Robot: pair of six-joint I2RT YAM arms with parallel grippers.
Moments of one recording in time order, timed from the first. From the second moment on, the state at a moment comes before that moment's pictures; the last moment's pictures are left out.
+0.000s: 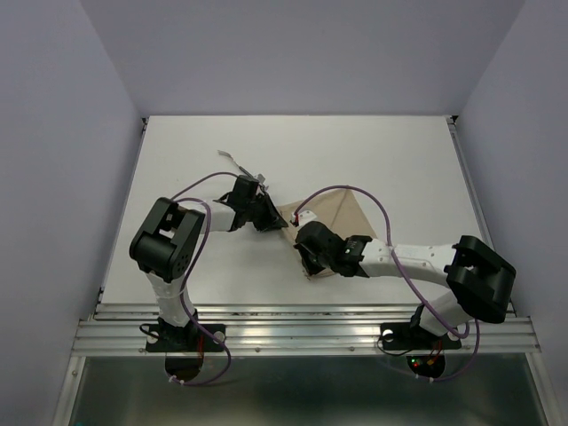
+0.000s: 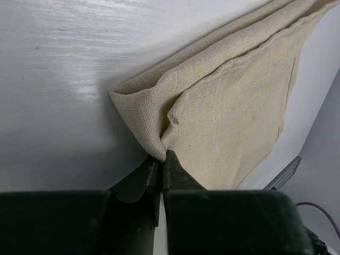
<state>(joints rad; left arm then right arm) -0.46 1.81 0.87 0.11 0.39 -0.86 1.04 1.50 0.84 -0.23 0.22 0.42</state>
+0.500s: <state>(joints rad) -0.46 1.75 0.90 -0.03 0.34 -0.83 1.04 1.49 0.84 -0.24 0.20 0.44</state>
